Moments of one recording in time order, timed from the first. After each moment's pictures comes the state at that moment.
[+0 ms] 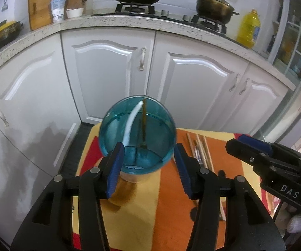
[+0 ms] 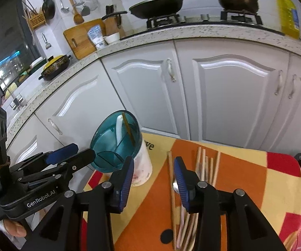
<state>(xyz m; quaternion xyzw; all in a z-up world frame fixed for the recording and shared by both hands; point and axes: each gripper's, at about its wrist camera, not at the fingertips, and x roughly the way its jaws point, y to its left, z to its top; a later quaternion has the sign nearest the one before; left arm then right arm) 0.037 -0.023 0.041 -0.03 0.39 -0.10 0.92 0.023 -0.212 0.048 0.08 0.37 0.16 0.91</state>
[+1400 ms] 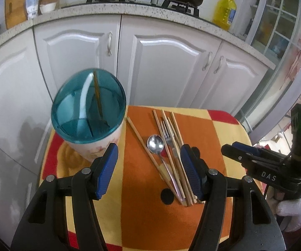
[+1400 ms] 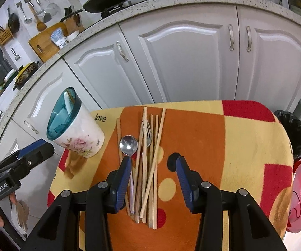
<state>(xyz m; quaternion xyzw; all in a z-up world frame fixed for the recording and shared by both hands) 0.010 -0.073 0.014 -0.02 0.42 -0.17 0.89 -0.013 -0.301 -0.017 0.14 0.43 0.08 0.89</state>
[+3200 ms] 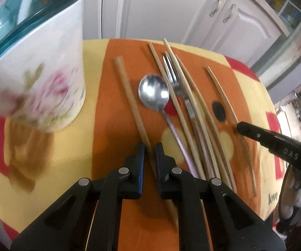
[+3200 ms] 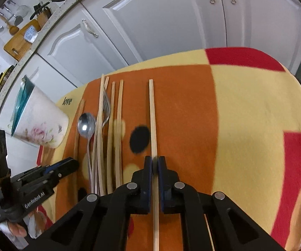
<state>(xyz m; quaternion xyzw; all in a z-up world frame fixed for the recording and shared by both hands) 0.051 -0.109 -0.106 0.01 0.55 -0.20 0.81 -0.003 -0.332 -0.098 0.18 0.51 0.06 0.84</state>
